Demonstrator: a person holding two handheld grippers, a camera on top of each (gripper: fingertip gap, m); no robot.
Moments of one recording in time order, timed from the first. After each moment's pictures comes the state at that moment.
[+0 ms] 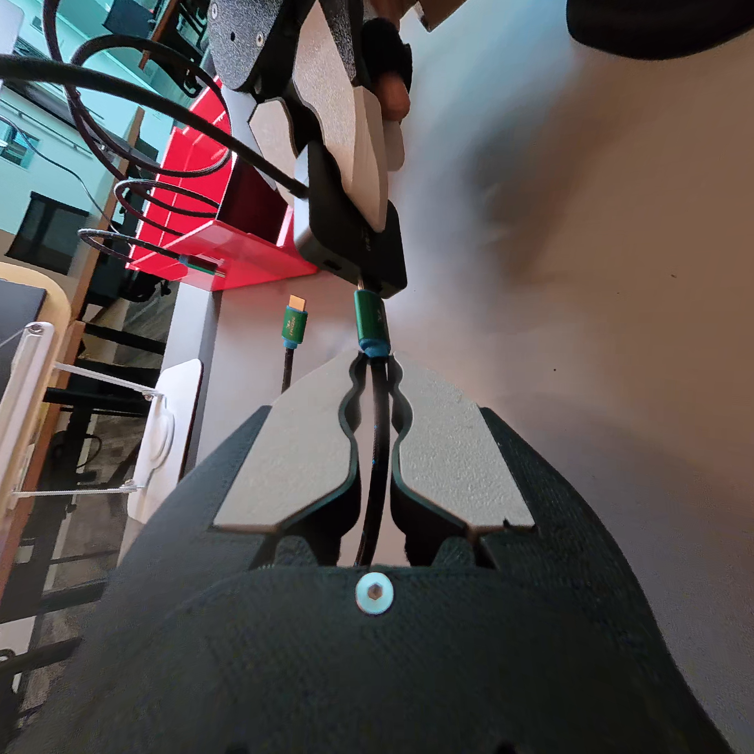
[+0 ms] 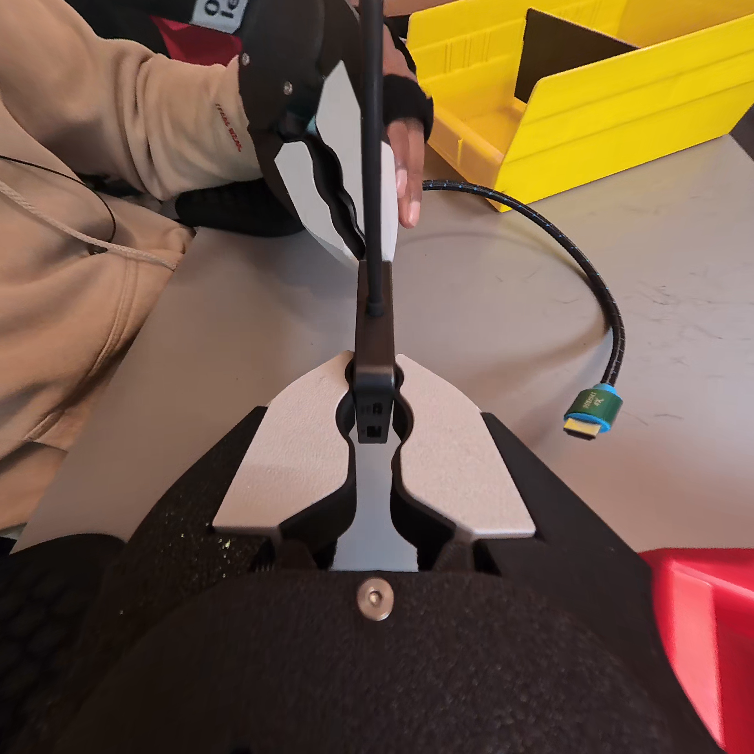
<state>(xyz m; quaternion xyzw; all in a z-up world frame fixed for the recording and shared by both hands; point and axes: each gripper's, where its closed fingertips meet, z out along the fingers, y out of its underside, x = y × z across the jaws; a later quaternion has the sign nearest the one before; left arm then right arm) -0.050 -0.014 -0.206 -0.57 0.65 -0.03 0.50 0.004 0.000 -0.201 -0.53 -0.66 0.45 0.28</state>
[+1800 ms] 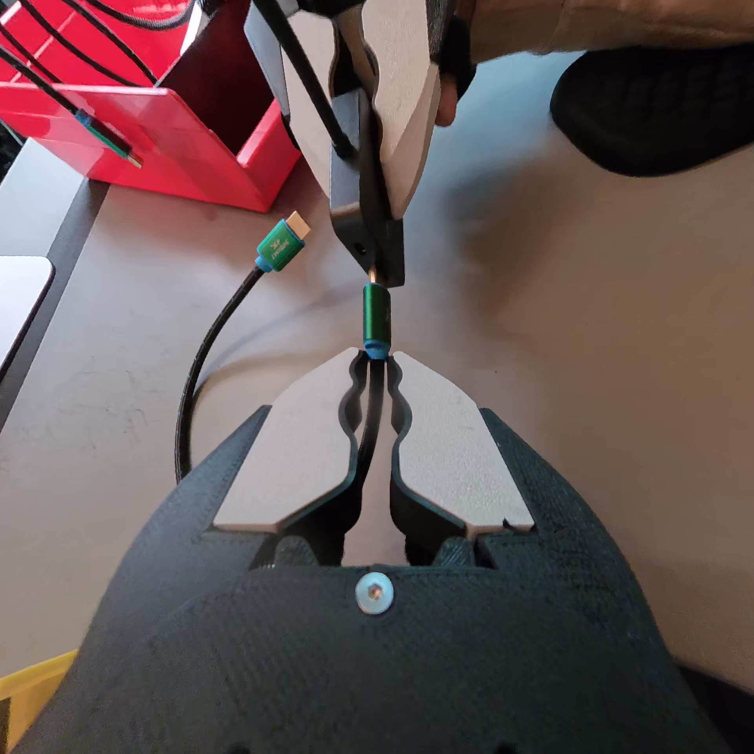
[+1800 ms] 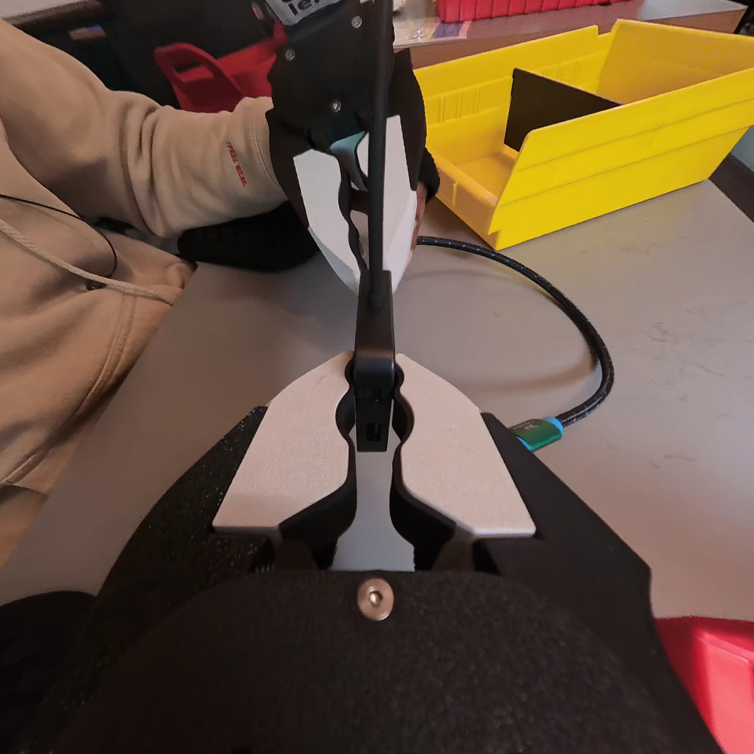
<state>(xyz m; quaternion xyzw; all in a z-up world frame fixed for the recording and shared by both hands) -0.066 -0.020 -0.213 -0.69 0.57 -0.18 0.41 -0.015 -0.005 -0.193 -0.52 -0.65 0.47 0.30</state>
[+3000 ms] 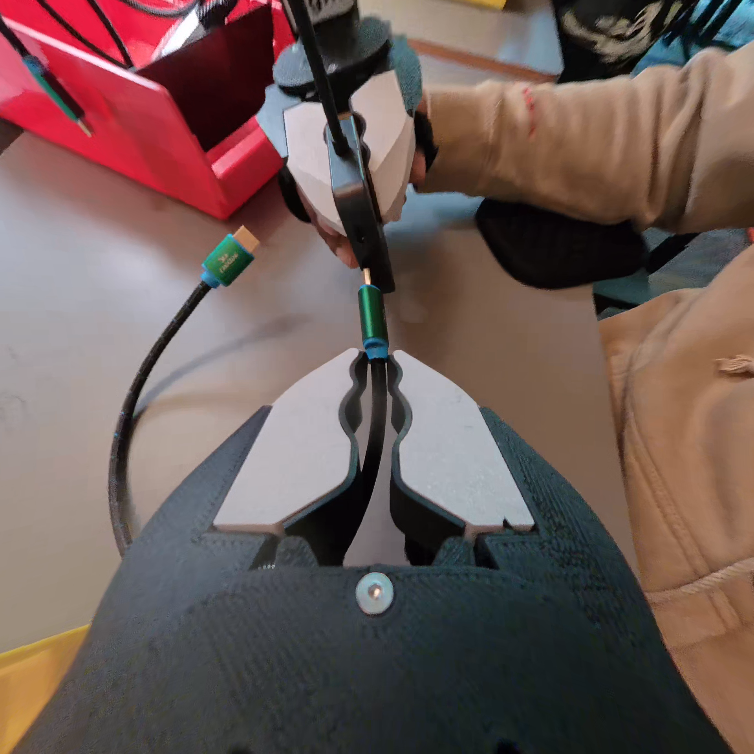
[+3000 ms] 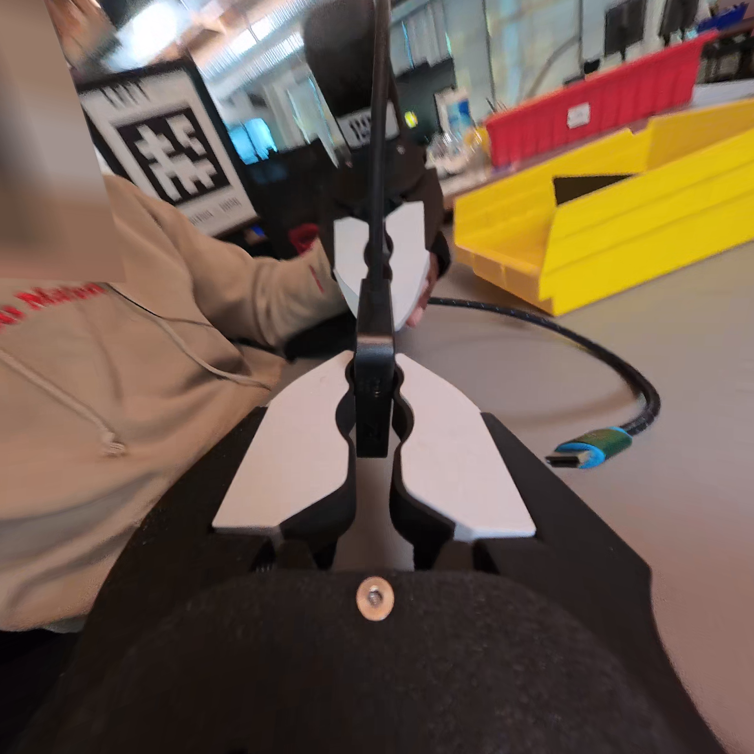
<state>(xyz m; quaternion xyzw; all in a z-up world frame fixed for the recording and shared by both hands) -0.056 -0.038 -0.186 -0.74 0.48 -0.32 0.36 -0.010 -0.010 -0.166 -0.46 -0.54 0.66 0.26</state>
